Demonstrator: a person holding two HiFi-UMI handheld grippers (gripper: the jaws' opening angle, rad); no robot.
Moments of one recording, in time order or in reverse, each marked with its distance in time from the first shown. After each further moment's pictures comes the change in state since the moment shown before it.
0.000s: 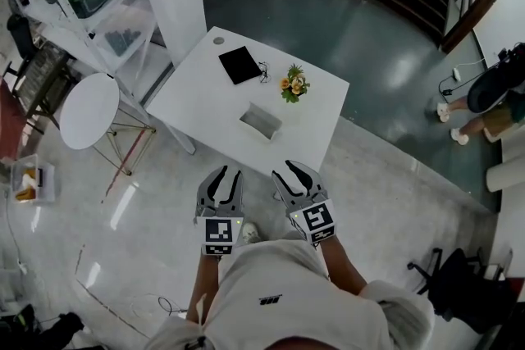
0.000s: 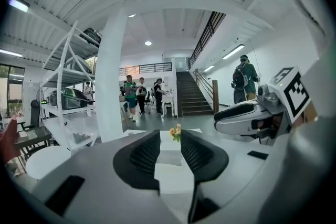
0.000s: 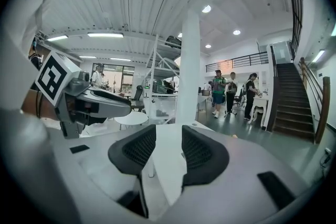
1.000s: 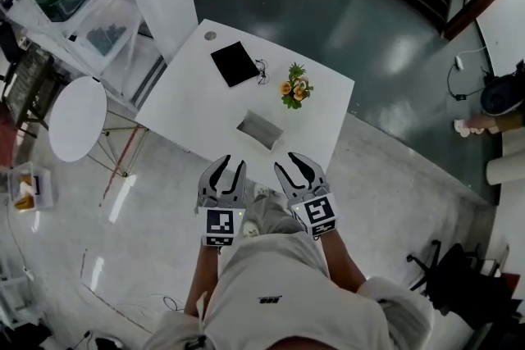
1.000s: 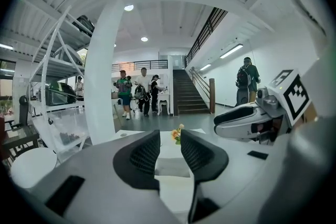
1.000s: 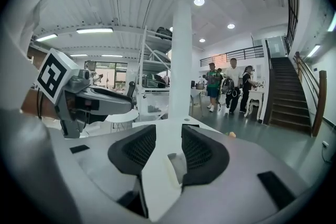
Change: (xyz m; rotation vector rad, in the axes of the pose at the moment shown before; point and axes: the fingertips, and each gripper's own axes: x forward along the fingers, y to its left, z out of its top) left arm 0.117 0.037 -0.003 -0.004 0.022 -0.070; right arm 0.089 -0.074 -0.019 0.041 0.056 -0.047
